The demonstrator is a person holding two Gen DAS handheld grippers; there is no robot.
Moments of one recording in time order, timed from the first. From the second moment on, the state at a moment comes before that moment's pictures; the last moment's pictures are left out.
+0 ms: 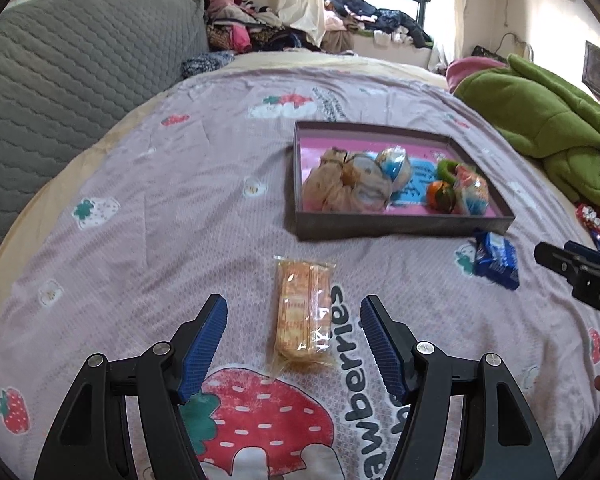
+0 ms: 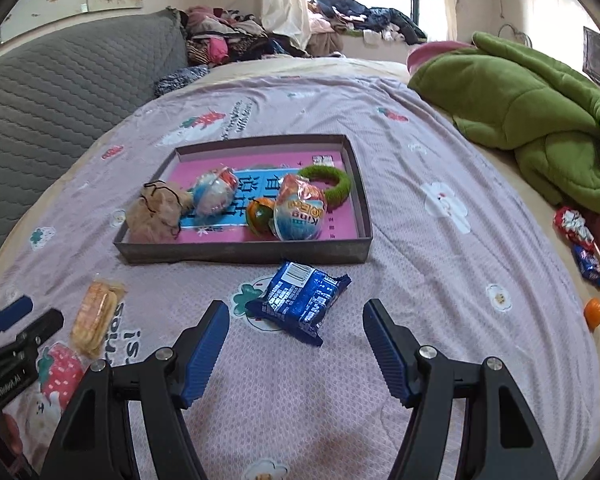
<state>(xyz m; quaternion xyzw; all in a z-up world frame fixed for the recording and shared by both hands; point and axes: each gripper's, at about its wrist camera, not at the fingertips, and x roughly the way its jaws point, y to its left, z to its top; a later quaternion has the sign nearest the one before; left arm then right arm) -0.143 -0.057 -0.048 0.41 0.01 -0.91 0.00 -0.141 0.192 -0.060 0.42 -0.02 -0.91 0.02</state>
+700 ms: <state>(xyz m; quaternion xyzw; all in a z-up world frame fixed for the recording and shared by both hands) -0.184 -0.061 -0.099 0.45 0.00 -0.89 0.01 -0.200 0.190 -0.110 0.46 -0.06 -0.88 -0.07</state>
